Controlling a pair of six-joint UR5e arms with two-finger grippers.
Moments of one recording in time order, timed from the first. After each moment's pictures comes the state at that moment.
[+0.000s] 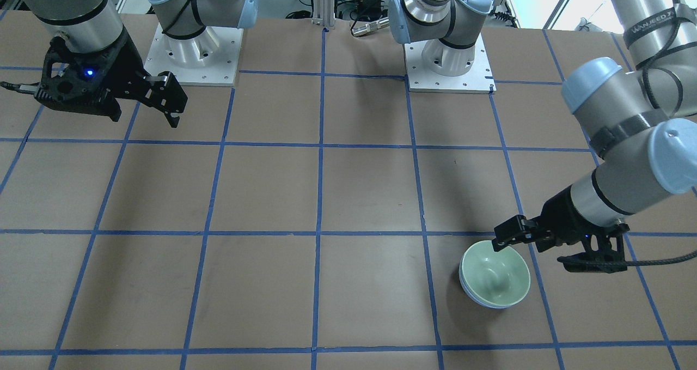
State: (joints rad) left arm -1.34 -1.92 -1.54 -1.26 1.40 0.18; right arm 1.52 -1.59 1.63 -1.60 -1.59 0.04
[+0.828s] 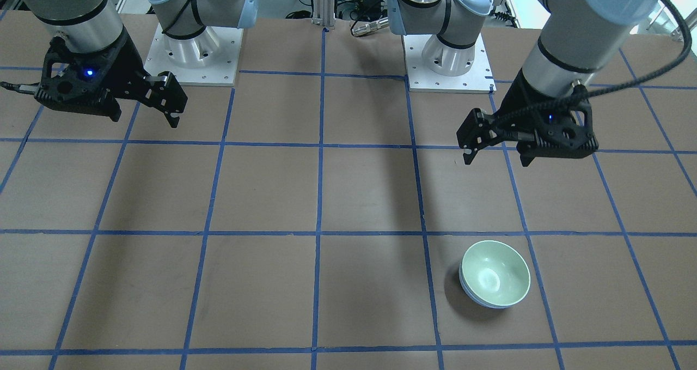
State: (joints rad) left arm -1.50 -1.64 -1.54 -1.48 1.55 0.09; right arm 1.52 -1.59 1.63 -1.60 -1.59 0.04
